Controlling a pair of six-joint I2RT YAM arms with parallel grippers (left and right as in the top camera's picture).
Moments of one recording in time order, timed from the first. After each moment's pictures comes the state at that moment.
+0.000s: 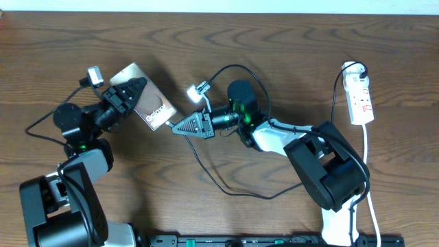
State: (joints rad) left arm 0.34 1.63 0.55 1.13 1.09 -1.24; right arm 0.63 2.07 1.06 0.83 -1.16 0.84
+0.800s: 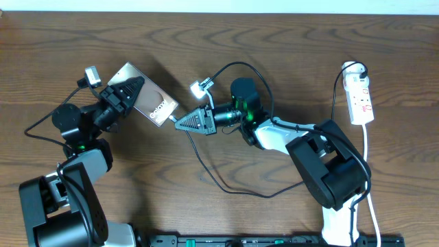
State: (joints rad) left arm 0.34 1.63 0.55 1.13 1.07 -1.27; right arm 0.61 2.07 1.06 0.83 -1.14 0.85
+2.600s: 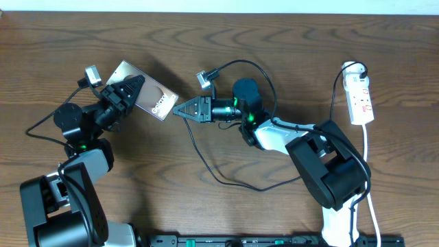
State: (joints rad) left arm 0.33 1.63 0.55 1.13 1.04 -1.28; right arm 0.61 2.07 1.06 0.93 -0.95 1.18
